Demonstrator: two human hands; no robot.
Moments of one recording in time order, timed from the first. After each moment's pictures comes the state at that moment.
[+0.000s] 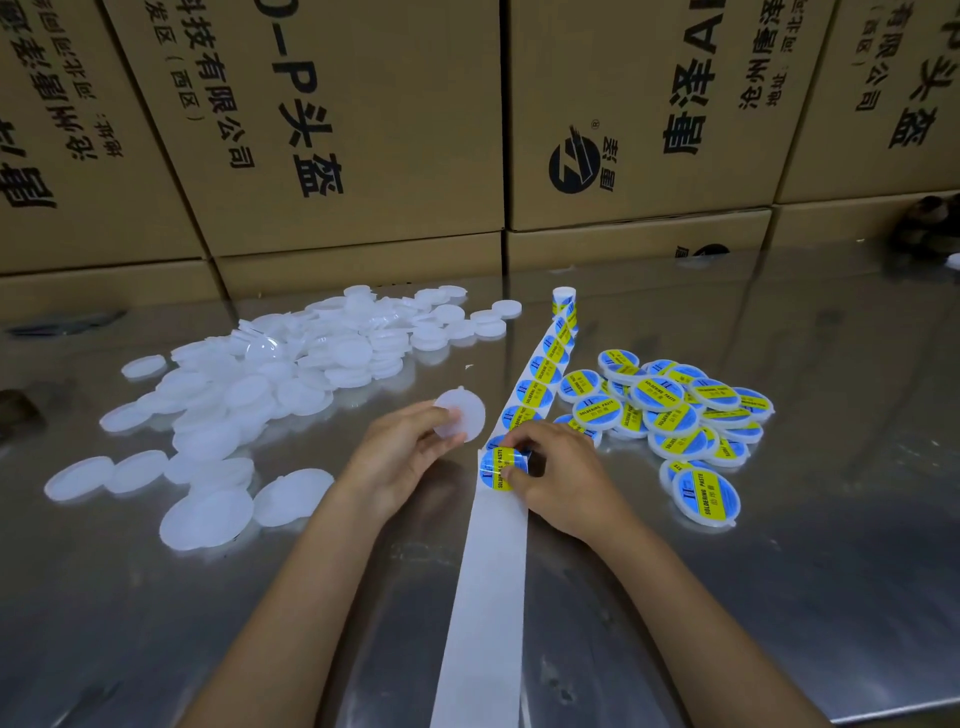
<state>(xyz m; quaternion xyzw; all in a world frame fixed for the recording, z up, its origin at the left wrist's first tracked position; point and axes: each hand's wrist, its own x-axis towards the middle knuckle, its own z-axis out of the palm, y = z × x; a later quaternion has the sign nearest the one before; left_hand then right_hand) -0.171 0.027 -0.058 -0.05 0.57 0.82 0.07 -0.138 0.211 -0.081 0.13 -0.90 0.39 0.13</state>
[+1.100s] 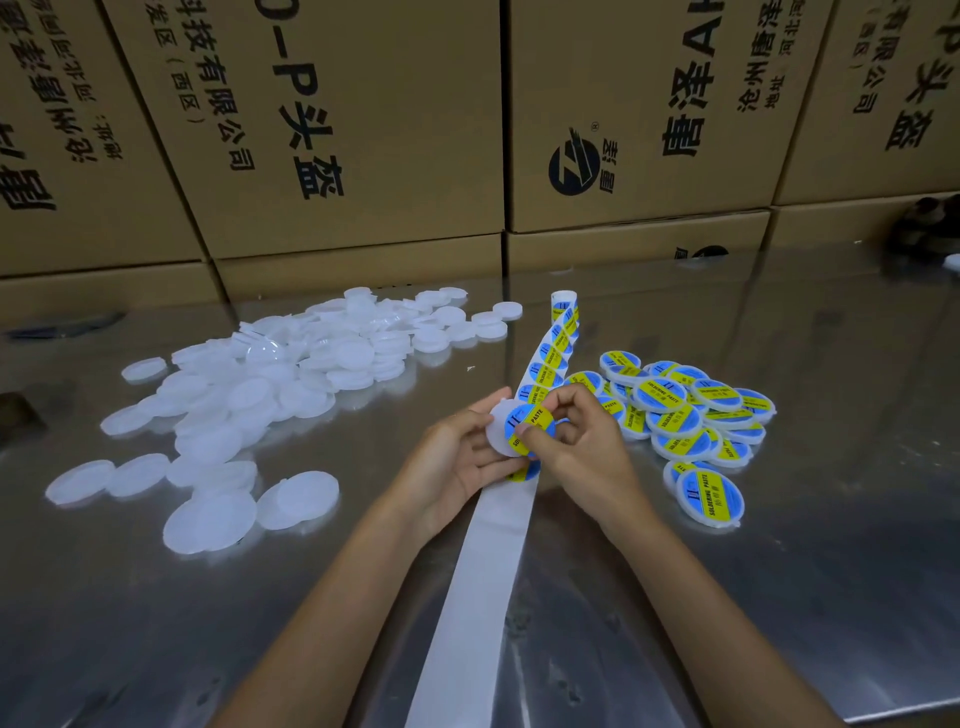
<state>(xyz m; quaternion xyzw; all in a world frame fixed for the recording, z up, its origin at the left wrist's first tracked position) -0.155 0.060 -0.056 0.02 0.51 0.84 0.18 -0.137 0.209 -0.067 0.06 -0.71 0.68 0.16</state>
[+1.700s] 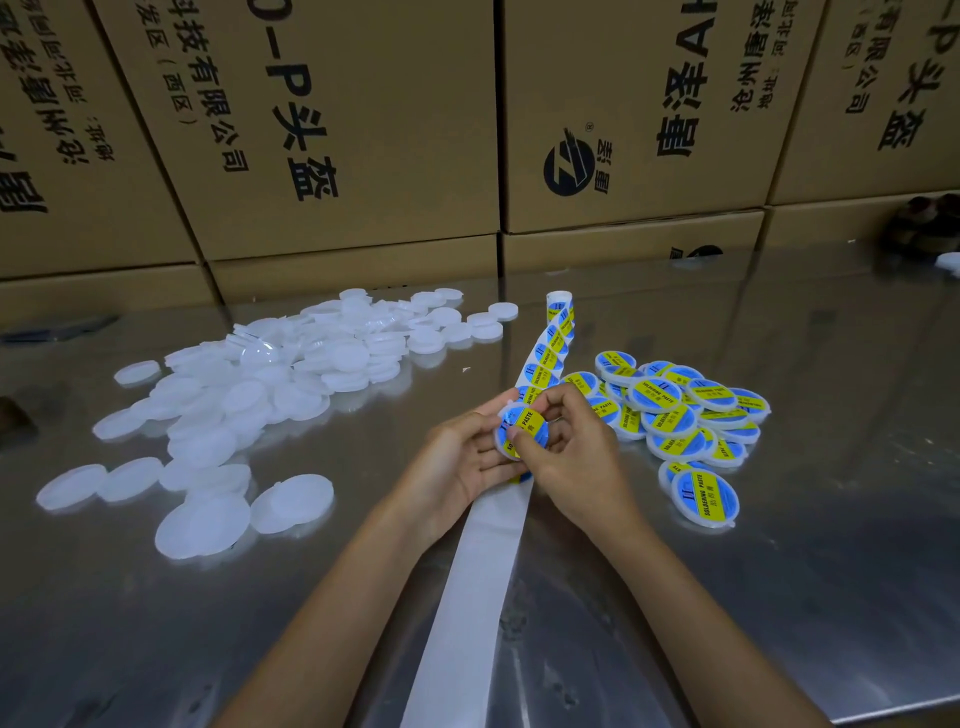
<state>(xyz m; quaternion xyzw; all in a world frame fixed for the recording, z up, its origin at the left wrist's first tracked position) -0.150 0.066 -0.053 0.06 0.52 0.83 0.21 -0.142 0.208 -0.079 0.09 -0.76 0.60 0.24</state>
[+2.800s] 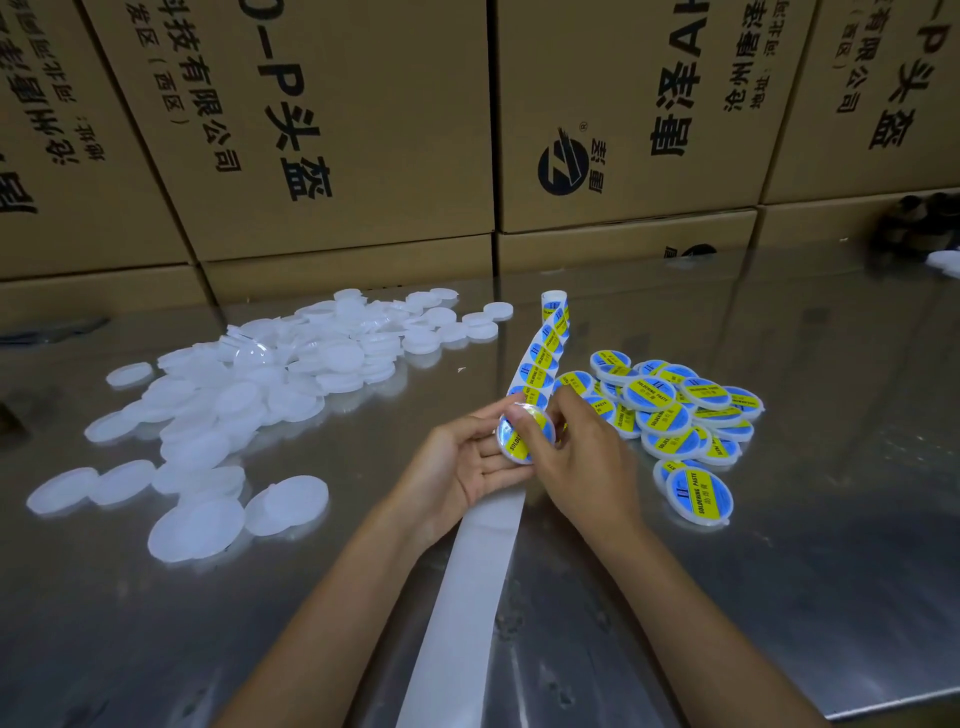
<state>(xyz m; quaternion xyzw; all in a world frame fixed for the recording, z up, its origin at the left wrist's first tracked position) -0.144 0.068 -0.048 0.06 0.50 0.83 0.23 -0.142 0.217 -0.085 0.00 -0.88 0.38 0.30</state>
